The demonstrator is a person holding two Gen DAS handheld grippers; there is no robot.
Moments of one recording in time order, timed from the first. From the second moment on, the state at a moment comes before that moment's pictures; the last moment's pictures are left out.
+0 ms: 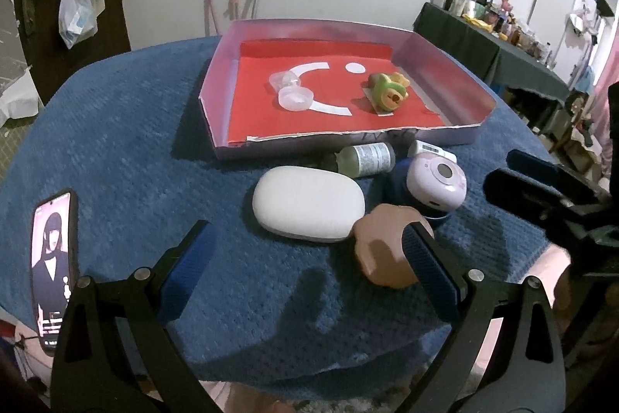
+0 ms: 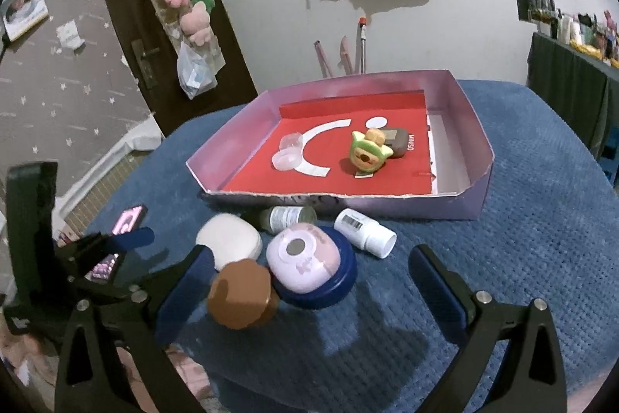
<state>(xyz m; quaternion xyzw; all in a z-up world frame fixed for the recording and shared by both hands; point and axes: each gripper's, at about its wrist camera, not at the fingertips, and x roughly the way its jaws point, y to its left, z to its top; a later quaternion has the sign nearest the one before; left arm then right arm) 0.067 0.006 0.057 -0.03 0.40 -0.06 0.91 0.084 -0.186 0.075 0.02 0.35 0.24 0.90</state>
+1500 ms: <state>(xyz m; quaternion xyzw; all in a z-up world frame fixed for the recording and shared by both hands) 0.056 -0.048 0.014 -0.03 0.41 -0.12 0.90 0.104 -0.153 0.050 -0.06 0.38 0.27 0.88</state>
